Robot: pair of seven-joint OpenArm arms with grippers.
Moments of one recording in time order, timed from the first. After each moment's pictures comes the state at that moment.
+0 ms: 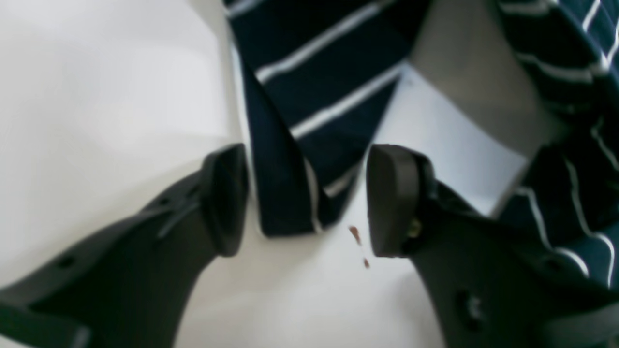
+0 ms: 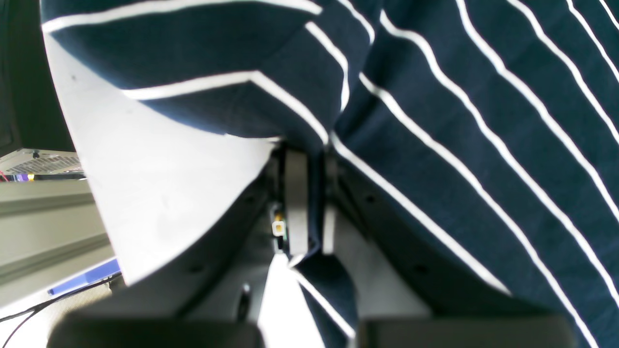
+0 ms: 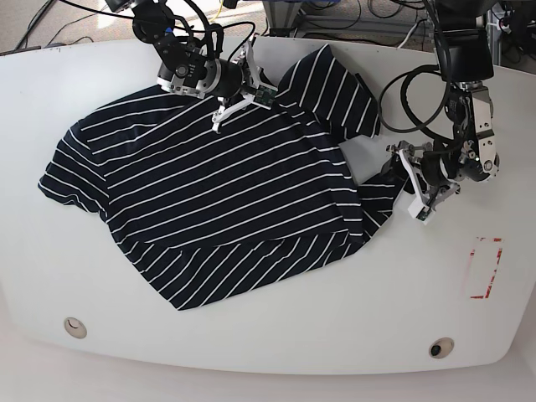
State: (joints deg) left arm -8.1 -16.7 -9.9 74.7 -21.5 -42.0 55.6; right arm -14.6 18.3 -25.6 101.1 -0.6 39.4 -37.0
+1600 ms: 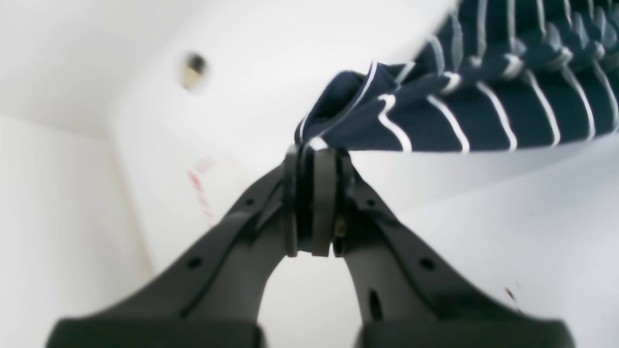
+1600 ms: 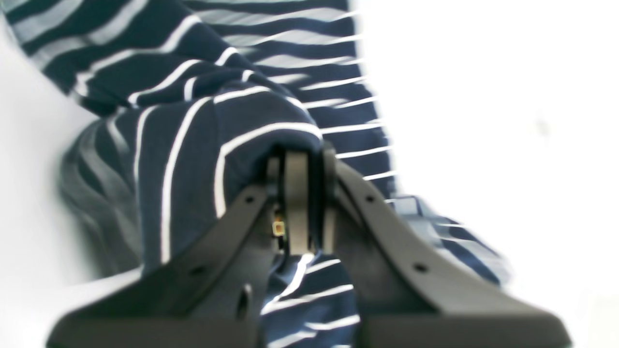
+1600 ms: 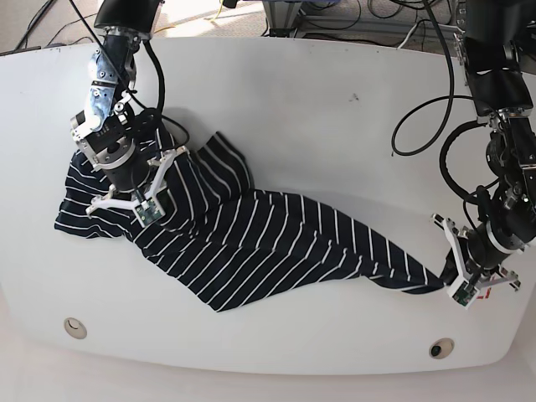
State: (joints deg) left arm -22.6 -24.8 -9.3 102.1 -20.1 -42.2 63.5; right arm -0.3 8.2 14.5 111.3 -2.3 40.8 -44.6
